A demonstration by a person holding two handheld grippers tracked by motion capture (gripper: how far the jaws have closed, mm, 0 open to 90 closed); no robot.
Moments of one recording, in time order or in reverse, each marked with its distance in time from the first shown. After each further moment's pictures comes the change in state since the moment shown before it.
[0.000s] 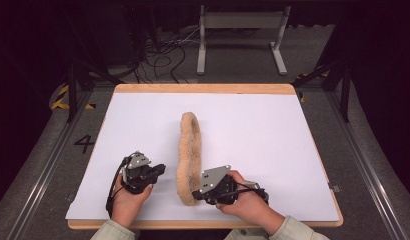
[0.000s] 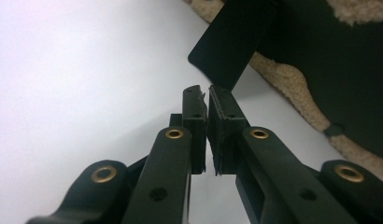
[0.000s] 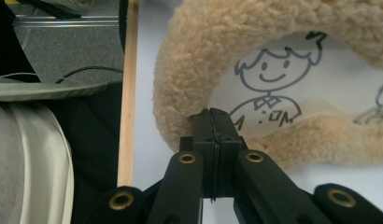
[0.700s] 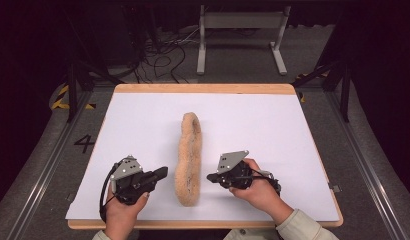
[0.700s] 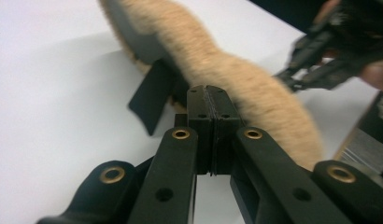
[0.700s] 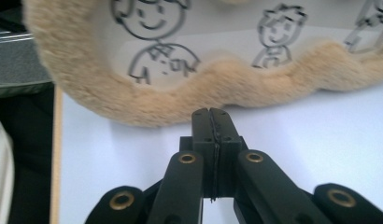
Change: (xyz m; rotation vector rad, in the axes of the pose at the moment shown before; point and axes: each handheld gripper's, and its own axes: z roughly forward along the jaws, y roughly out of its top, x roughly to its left) left arm -0.041 0.016 -0.055 -0.174 -0.165 0.028; right arm -0.040 -0.032 -0.026 -0.003 -0.123 0.121
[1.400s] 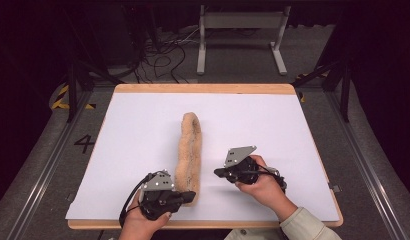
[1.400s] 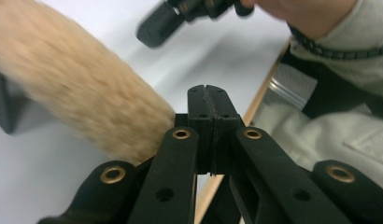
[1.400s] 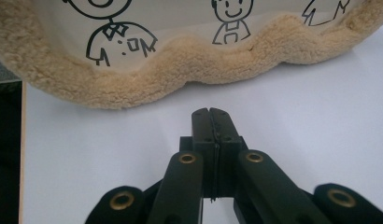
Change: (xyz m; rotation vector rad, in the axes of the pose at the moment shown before) left arm -0.046 -0.007 0.033 0.240 -0.250 0.096; right arm -0.016 -0.013 -0.006 0.008 -0.042 0.050
